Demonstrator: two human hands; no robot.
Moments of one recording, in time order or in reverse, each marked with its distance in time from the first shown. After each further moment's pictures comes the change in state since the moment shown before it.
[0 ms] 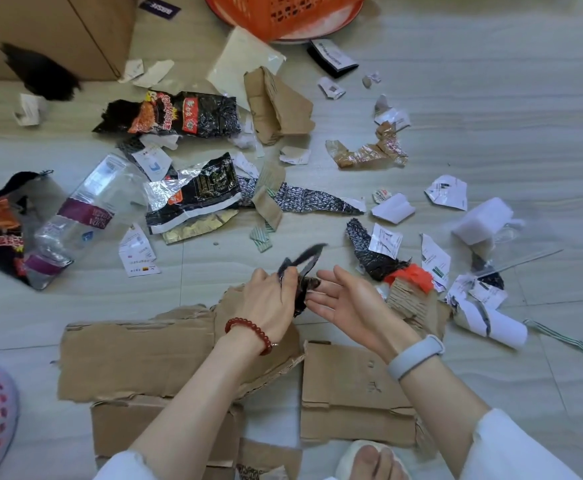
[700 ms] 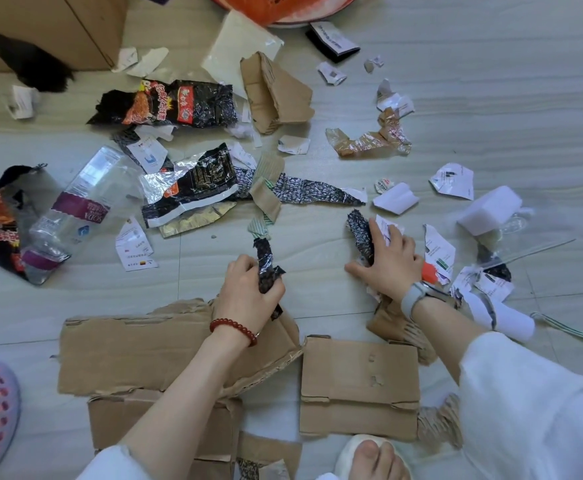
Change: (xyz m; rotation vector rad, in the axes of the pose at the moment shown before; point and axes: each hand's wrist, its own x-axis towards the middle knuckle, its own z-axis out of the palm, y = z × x) left_hand 0.012 -0.032 0.014 -0.105 0.291 0.022; right_hand 0.055 -0.038 -0.076 -1.742 0.591 -0.333
